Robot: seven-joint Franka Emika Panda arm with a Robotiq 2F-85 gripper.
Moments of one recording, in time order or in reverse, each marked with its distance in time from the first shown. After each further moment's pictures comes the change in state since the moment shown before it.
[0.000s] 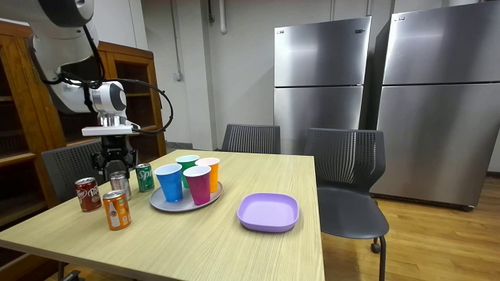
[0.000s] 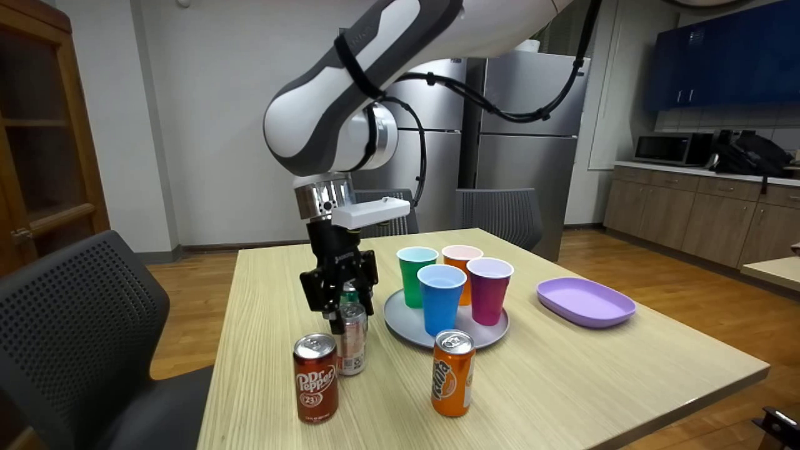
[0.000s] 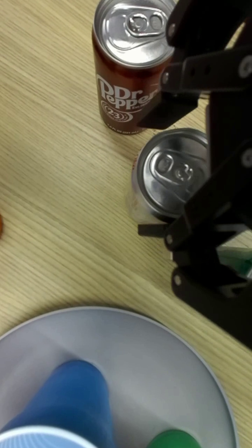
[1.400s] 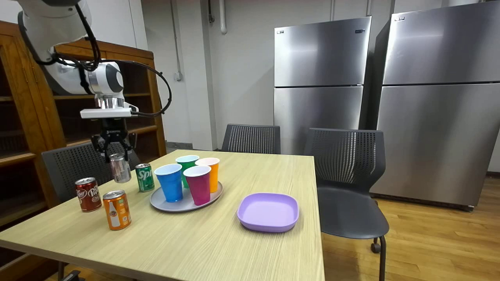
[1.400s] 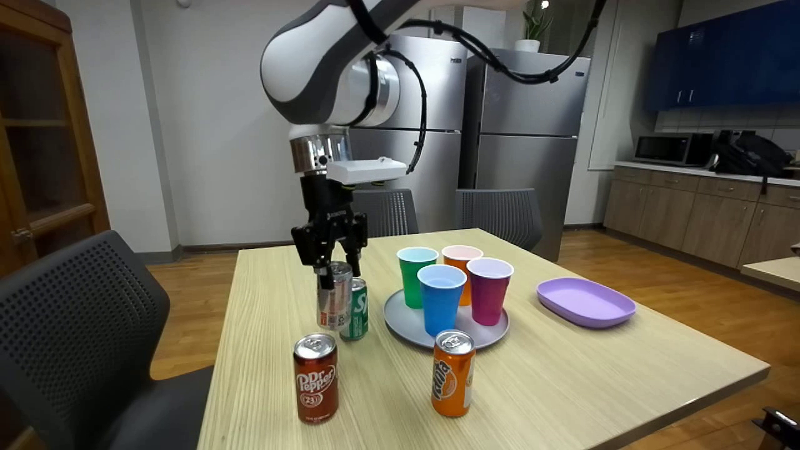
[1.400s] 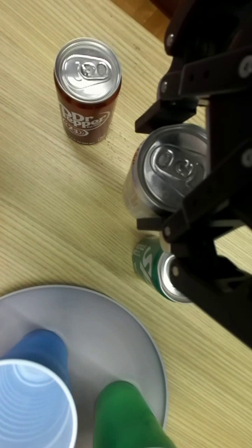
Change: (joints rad) arm -0.002 -0.098 0.001 -0.001 0.000 0.019 -0.009
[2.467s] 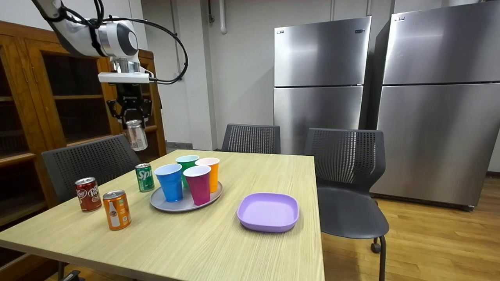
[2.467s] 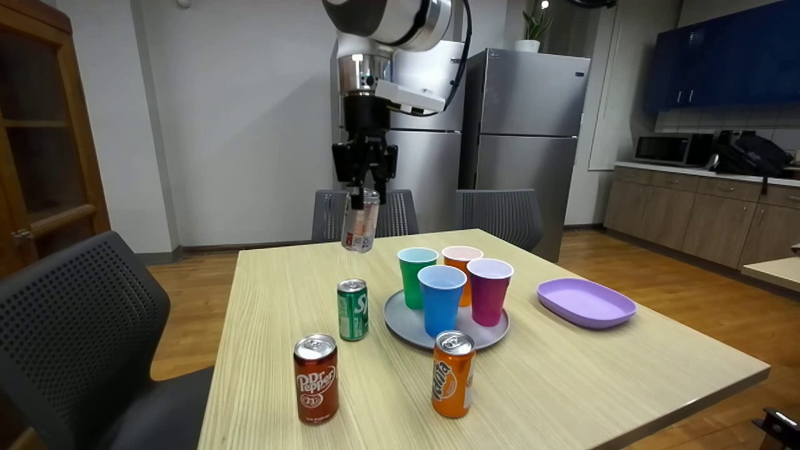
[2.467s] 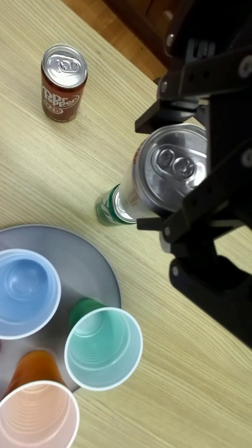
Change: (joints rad) arm -0.117 -0.216 0.001 -0.075 0.047 0.003 -0.121
